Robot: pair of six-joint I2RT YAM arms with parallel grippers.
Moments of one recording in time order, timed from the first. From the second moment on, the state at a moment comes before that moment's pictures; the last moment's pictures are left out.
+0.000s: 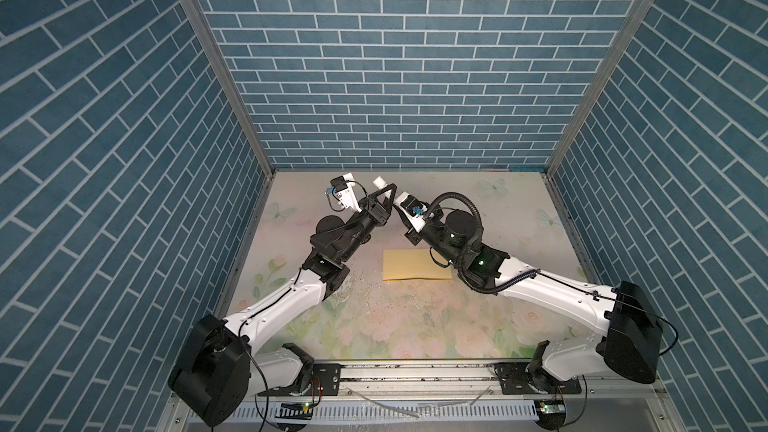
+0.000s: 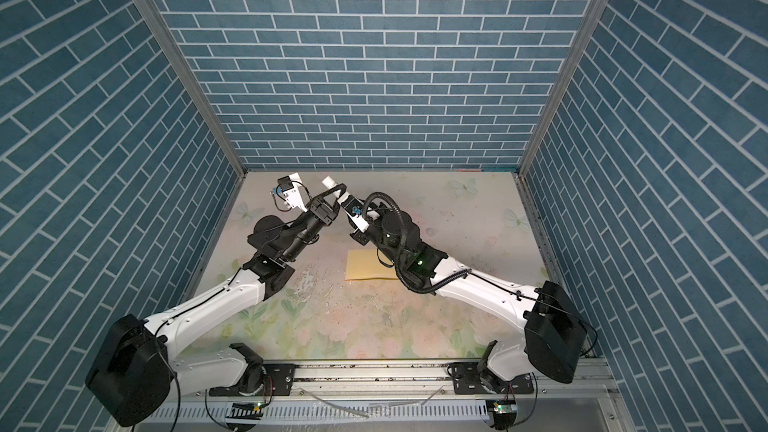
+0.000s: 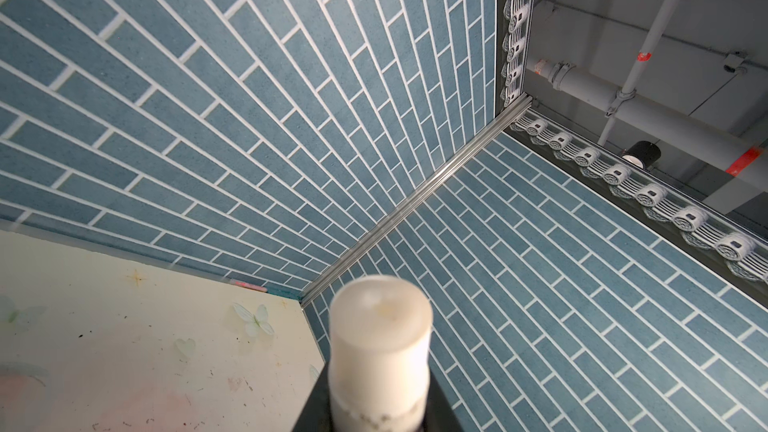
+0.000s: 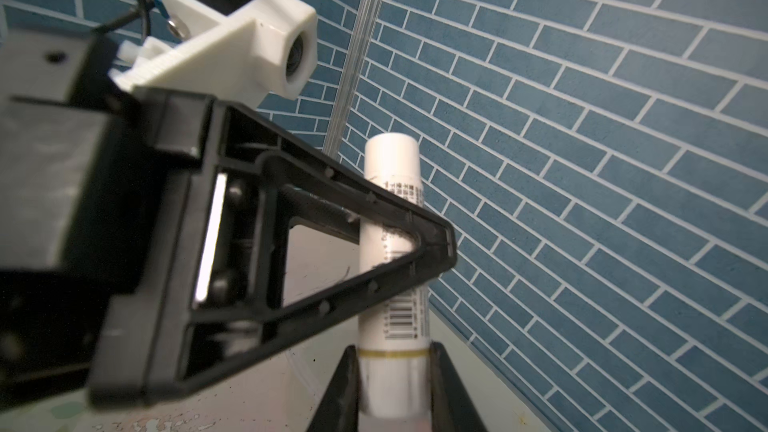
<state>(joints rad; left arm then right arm) -0.56 1.23 0.73 0.77 0.12 -0.95 0.99 1.42 1.05 0.38 0.17 -0.36</state>
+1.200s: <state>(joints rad) -0.56 1.23 0.73 0.83 0.14 -0.96 0.75 1.26 1.11 0.37 -0.41 0.24</state>
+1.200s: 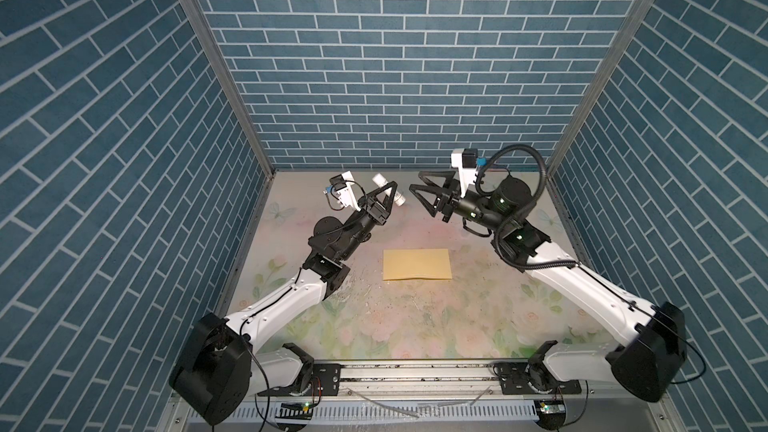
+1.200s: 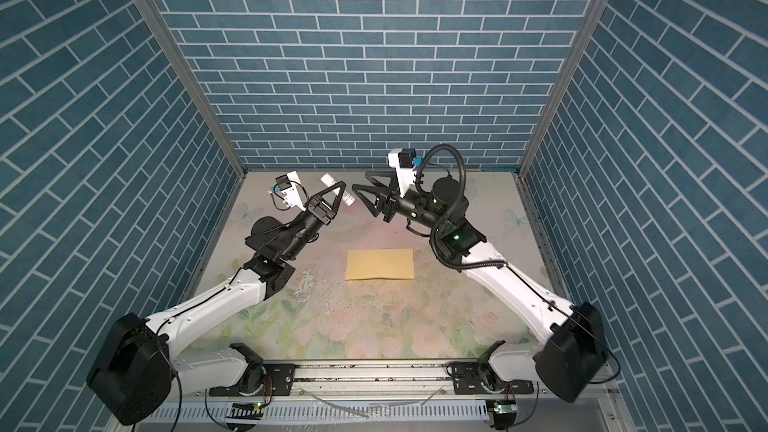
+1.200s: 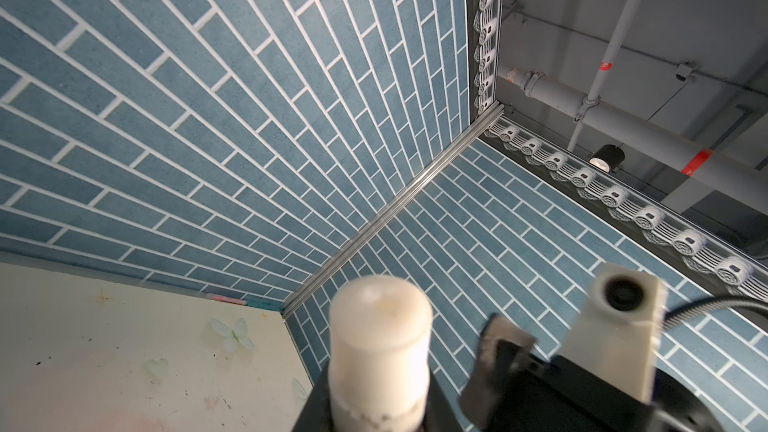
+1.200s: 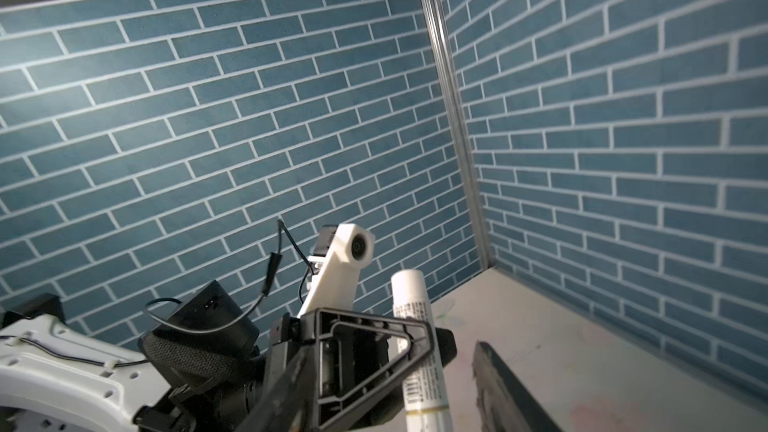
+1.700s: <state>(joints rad) -0.56 1.23 0.73 0.81 0.14 -0.96 0.99 1.33 1.05 0.28 0.11 -0.35</state>
